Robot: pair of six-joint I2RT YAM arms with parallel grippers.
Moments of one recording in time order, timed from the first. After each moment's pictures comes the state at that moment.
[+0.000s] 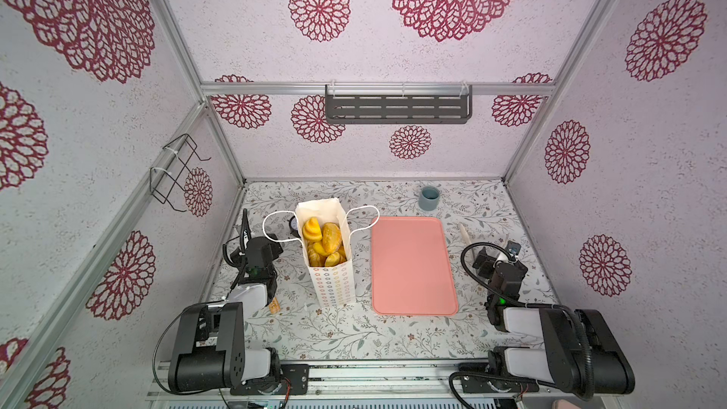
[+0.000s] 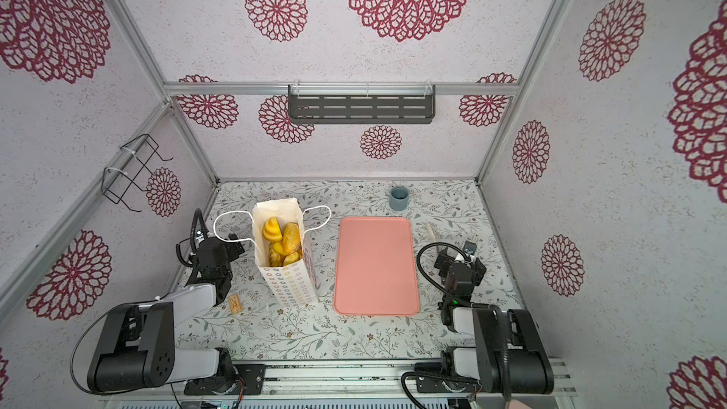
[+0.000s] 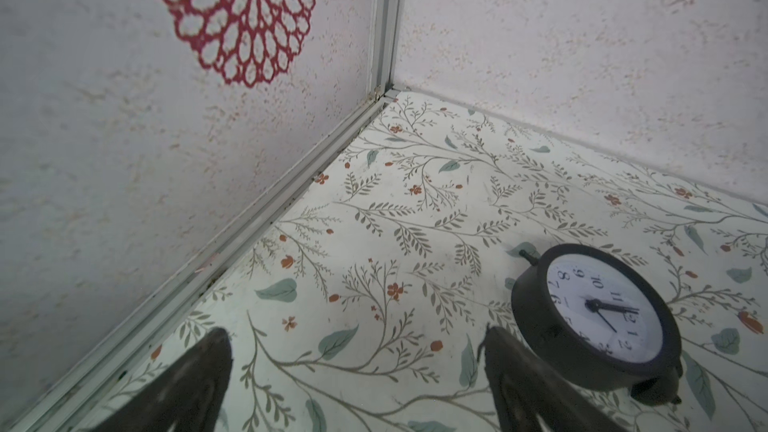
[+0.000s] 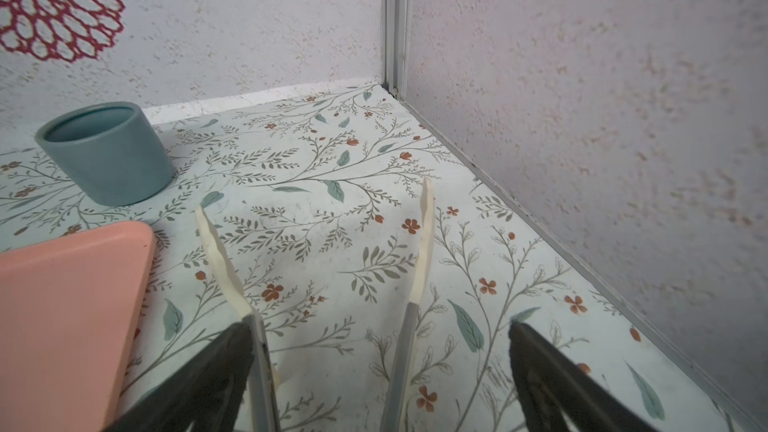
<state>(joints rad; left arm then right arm) 0.07 1.38 0.44 0.58 -0.46 -0.19 0.03 1.39 0.14 1.02 0.38 0.12</state>
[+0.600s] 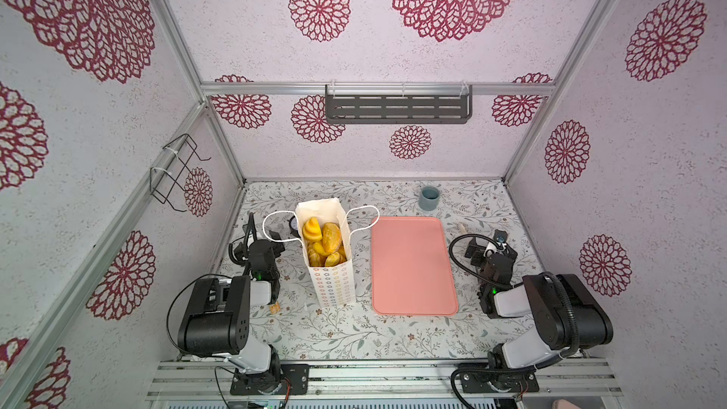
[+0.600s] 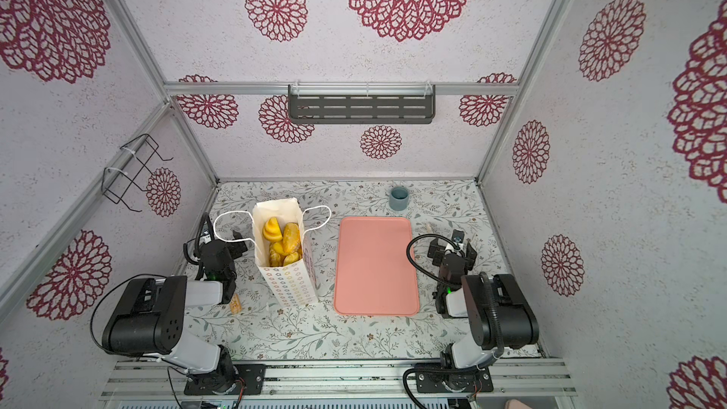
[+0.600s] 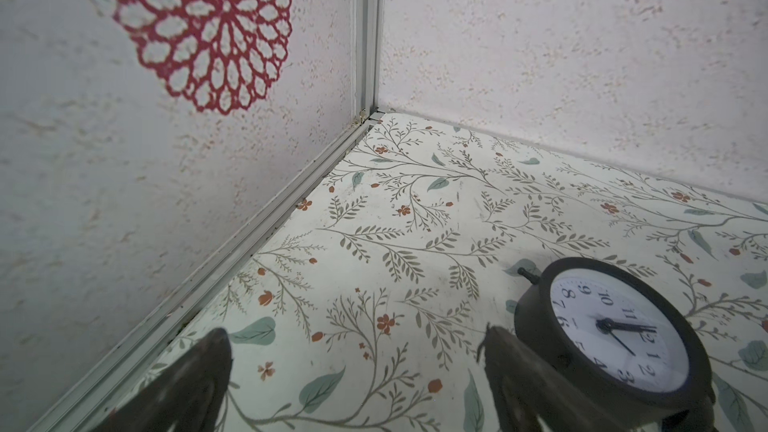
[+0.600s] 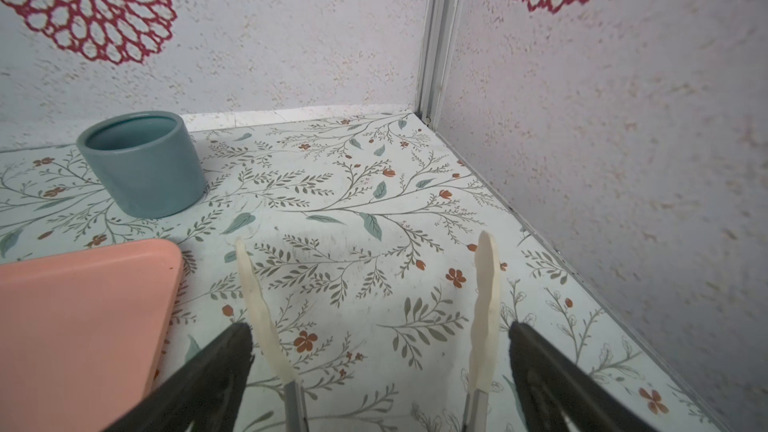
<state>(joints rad) 0.08 1.57 0.41 0.87 -0.43 -0.12 0.06 1.56 0.24 1.11 0.37 0.04</state>
